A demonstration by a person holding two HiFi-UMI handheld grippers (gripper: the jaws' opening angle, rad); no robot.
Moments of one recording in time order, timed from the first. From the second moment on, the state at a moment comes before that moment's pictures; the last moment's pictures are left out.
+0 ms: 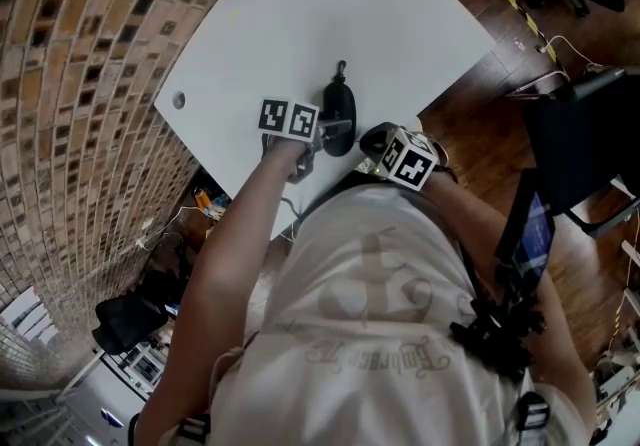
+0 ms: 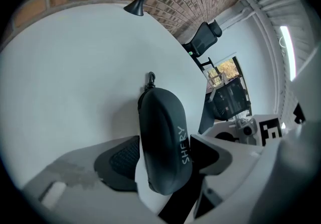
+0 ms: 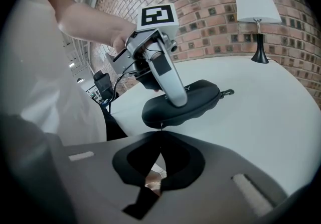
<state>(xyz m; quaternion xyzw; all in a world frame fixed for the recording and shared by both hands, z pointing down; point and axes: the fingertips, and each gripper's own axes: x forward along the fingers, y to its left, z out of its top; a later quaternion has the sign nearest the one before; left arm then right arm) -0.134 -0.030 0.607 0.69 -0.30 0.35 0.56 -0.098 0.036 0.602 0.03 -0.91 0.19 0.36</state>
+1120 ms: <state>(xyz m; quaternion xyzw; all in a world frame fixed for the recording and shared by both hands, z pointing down) -0.131 -0.022 0.608 0.69 -0.28 0.42 0.51 -0.098 0.030 0.600 0.05 -0.91 0.16 0.38</state>
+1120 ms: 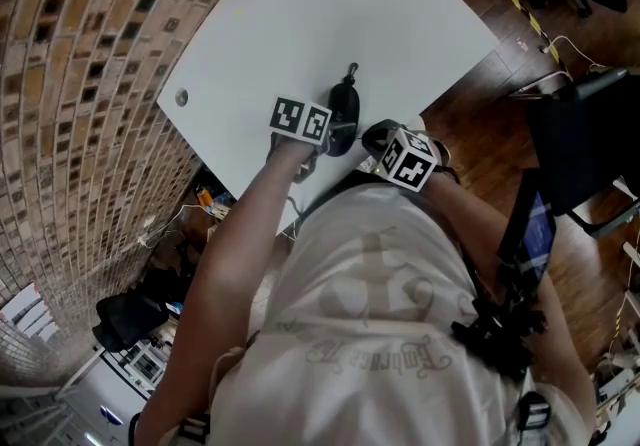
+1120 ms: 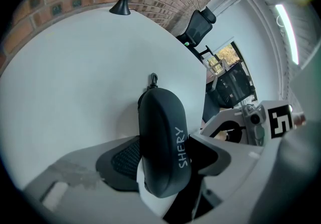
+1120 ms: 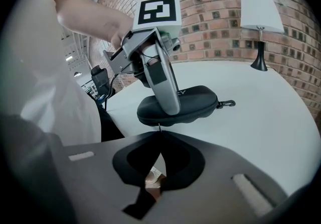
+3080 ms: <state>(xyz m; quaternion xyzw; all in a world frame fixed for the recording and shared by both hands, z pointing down) -0.147 0.037 0.607 0.72 -0.15 0.52 0.43 -0.089 0.021 0.601 0.06 -0.91 0.16 0.37</state>
